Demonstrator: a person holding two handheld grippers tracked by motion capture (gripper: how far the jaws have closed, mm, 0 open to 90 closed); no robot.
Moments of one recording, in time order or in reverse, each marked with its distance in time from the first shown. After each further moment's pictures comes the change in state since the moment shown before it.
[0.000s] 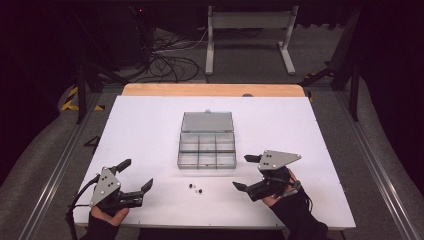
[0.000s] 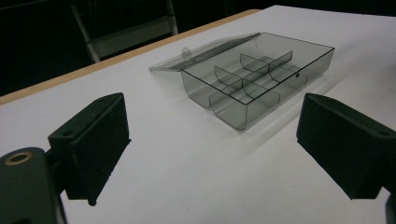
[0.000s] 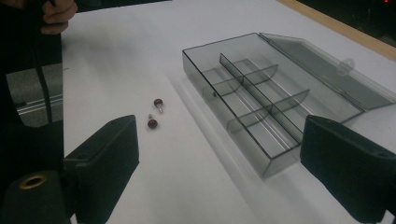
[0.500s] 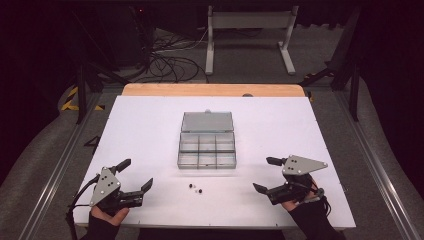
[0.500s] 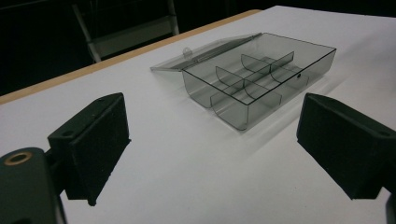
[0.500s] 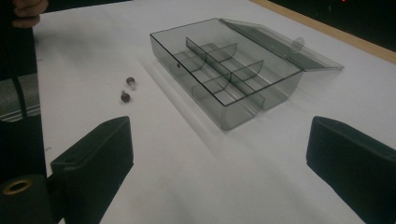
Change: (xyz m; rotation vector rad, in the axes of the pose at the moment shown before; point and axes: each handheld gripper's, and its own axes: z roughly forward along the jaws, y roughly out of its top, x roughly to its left) left arm 0.001 0.000 0.000 -0.003 0.006 -0.001; right arm -0.013 -0.035 -0.040 -0.028 -0.085 0.052
